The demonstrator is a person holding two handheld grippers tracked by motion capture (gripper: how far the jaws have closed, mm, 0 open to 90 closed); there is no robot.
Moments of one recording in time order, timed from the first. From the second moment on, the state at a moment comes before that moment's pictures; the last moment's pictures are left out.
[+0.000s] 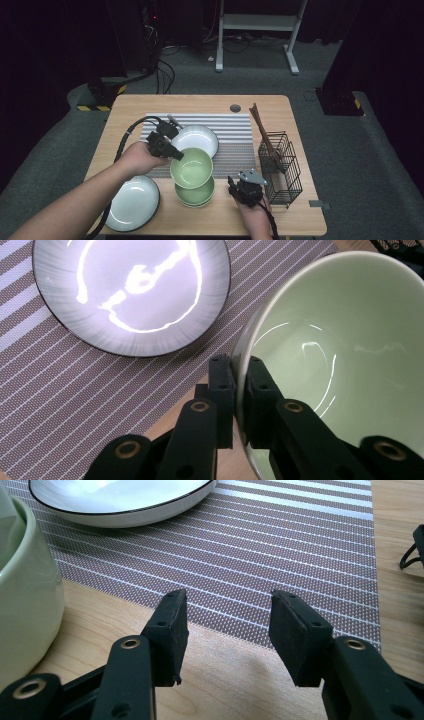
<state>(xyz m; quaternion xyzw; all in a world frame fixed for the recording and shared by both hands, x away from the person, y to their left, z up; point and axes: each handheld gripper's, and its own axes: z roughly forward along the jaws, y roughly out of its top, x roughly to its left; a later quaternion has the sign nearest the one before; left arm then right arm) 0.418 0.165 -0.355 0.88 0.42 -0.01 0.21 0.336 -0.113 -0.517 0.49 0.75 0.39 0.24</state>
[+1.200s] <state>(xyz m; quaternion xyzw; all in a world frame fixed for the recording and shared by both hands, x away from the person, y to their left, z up) 0.436 0.178 -0.355 0.85 0.46 0.02 0.26 0.336 -0.113 -0.517 0.49 0.74 0.39 0.24</state>
